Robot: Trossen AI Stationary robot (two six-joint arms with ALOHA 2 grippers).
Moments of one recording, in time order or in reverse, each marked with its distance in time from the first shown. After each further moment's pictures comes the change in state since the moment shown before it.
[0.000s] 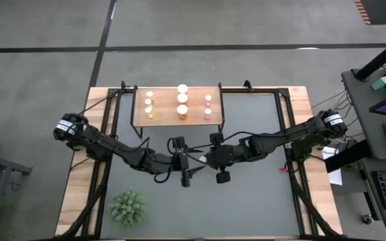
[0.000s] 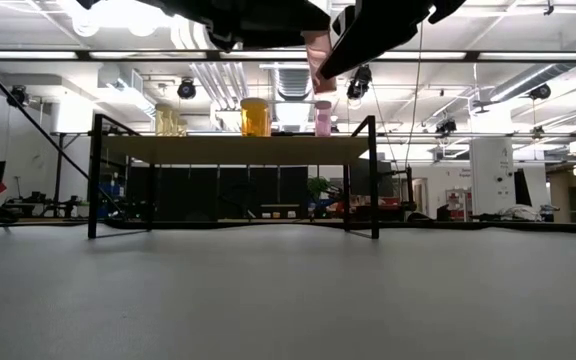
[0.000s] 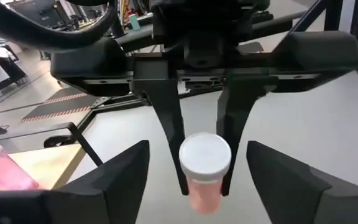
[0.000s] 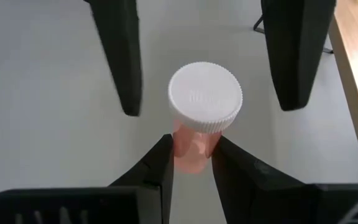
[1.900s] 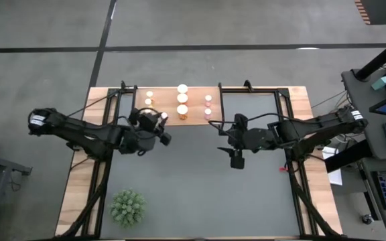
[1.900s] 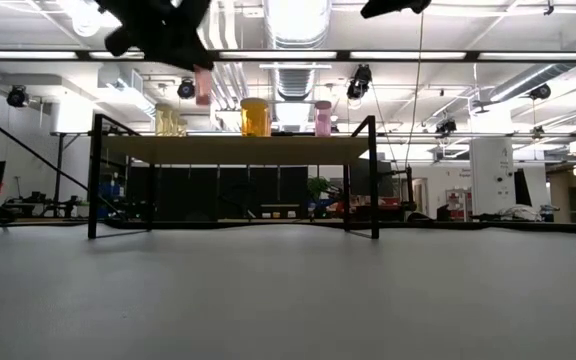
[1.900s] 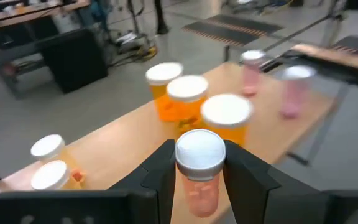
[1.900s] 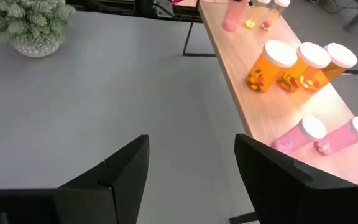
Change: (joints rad) left arm 0.159 -0.412 -0.001 -0.842 -0.500 -0.658; right arm -0.002 -0.284 0.033 -0.195 0.157 0.185
